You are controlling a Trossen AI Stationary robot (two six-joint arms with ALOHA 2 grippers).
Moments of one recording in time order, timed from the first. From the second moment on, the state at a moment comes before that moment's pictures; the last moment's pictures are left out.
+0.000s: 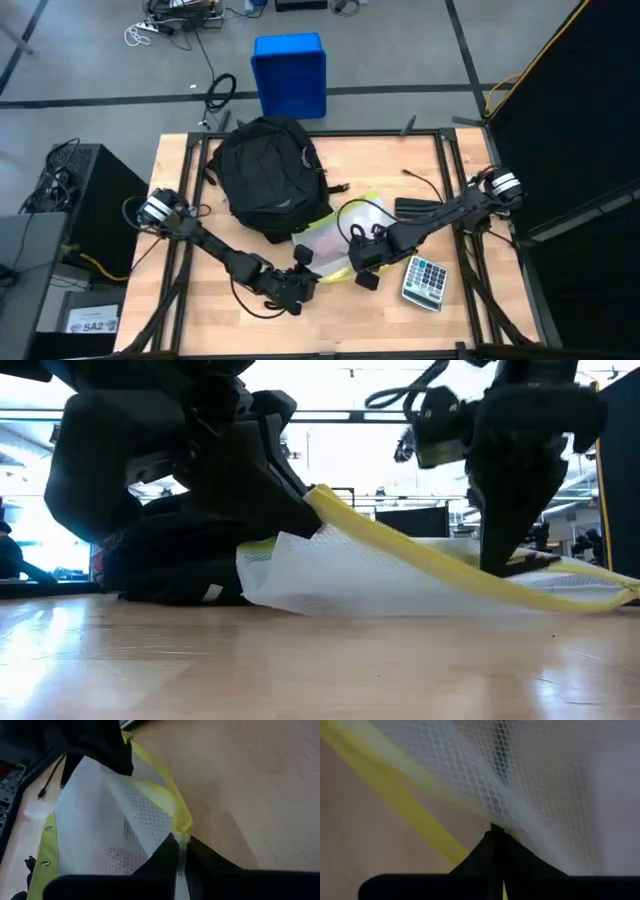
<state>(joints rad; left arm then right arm) -0.54 1.85 1.02 0.10 -0.59 0.18 0.38 1.72 1.09 -0.65 0.13 0.73</state>
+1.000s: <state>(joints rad) -0.54 1.85 1.02 0.08 -0.59 0.16 0.59 1.46 1.10 -0.71 0.12 0.84</state>
